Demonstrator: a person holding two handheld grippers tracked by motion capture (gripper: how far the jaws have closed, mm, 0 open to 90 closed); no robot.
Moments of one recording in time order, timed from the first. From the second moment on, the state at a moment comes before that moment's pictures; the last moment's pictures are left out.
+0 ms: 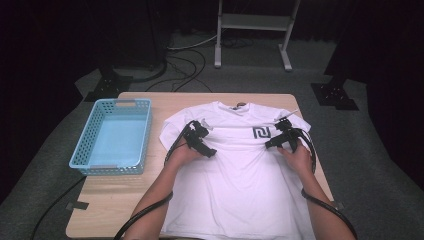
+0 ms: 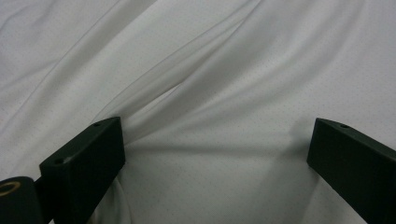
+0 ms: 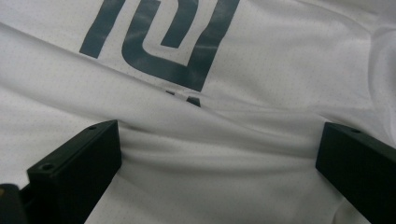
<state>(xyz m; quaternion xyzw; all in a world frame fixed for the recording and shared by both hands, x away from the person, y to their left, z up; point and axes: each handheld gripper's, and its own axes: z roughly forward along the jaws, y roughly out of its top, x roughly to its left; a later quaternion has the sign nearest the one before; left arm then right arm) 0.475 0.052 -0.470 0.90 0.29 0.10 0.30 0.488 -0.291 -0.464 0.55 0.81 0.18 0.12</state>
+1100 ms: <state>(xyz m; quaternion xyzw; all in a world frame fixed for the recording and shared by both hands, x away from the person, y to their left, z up) 0.548 0.043 -0.469 0.90 0.31 0.11 0.30 0.559 -0.298 -0.463 0.58 0.79 0.17 0.12</state>
